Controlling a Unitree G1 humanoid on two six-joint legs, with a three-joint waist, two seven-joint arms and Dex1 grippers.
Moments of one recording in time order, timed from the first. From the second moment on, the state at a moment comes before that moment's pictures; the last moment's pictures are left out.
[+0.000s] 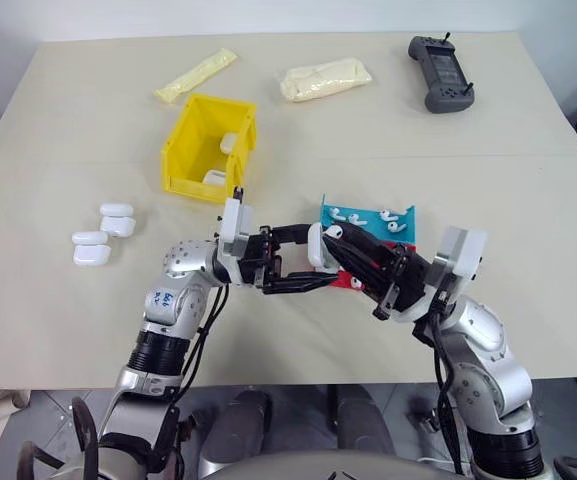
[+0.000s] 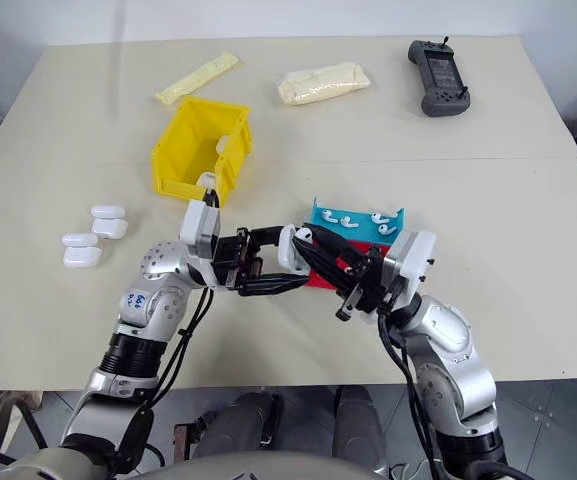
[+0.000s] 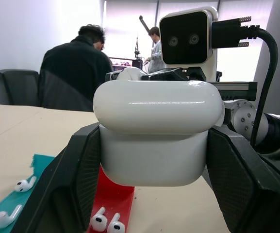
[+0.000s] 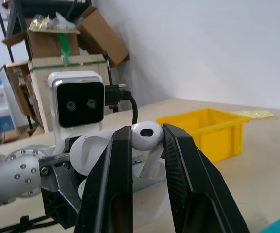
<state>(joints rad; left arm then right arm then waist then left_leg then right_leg) -0.46 0.22 -0.11 0.05 -0.55 0.15 -1.23 -0.02 -0.33 0.05 -0.55 0.59 0.15 0.71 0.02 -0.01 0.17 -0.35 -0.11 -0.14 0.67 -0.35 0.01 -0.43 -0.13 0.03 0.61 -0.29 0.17</state>
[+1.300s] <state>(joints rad) -0.47 0.22 -0.09 0.06 -0.55 0.13 -1.24 -0.16 -0.45 0.06 -0.49 0.57 0.16 0.77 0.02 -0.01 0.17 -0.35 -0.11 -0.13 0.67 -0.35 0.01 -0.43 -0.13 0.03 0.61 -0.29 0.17</state>
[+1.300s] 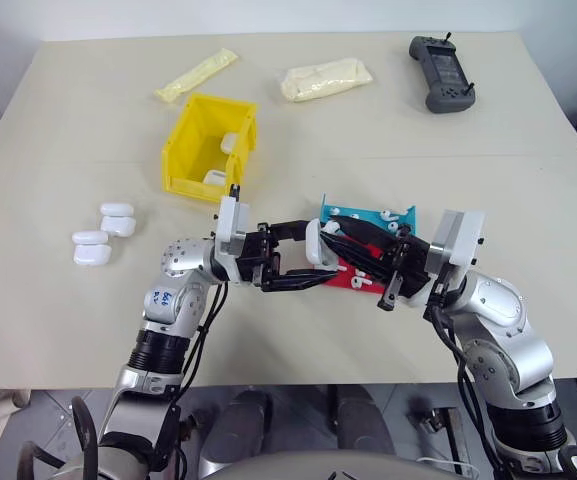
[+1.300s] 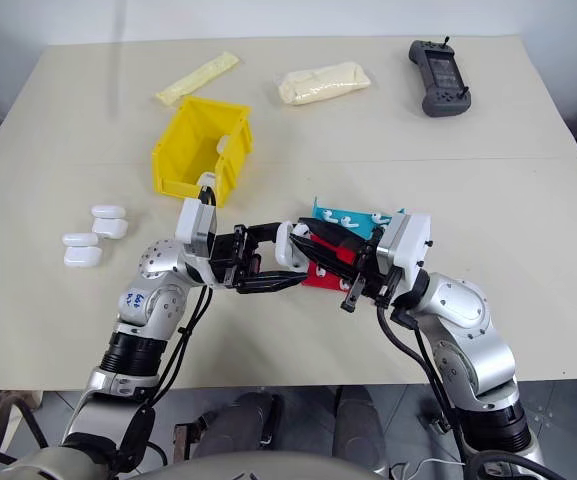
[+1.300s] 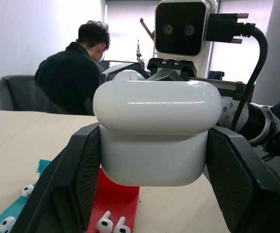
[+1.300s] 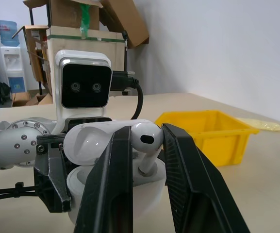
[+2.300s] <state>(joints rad) -0.47 0.19 -0.10 0.09 -0.52 0.11 -1.24 -0.15 -0.56 -0.06 -0.48 0.71 0.35 0.82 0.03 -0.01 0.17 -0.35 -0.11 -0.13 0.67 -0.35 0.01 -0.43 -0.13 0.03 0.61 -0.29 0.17</state>
